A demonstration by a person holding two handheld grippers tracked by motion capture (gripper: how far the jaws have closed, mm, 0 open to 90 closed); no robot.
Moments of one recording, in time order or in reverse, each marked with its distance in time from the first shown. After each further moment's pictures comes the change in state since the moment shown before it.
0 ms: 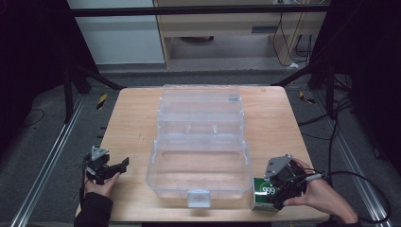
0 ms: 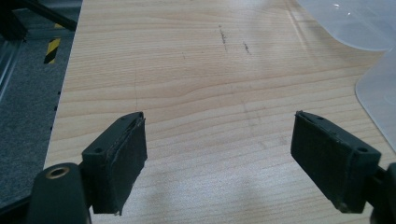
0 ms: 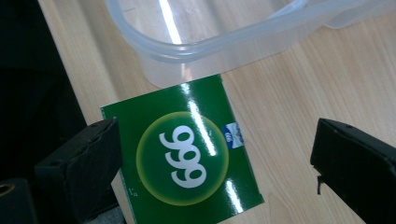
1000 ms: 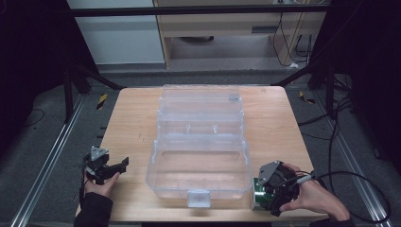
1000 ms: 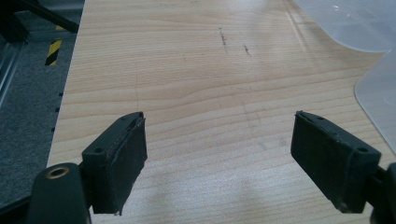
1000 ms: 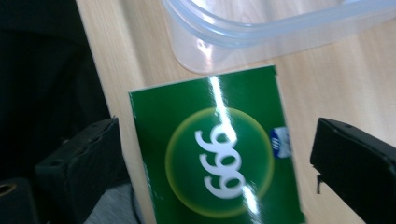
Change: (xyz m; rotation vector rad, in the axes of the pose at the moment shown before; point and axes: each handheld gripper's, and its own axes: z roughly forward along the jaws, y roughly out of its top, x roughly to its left) left arm 0.000 0.000 -0.001 -0.006 0.004 0.001; right arm 0.009 0.003 0.020 0.091 0.094 -0.070
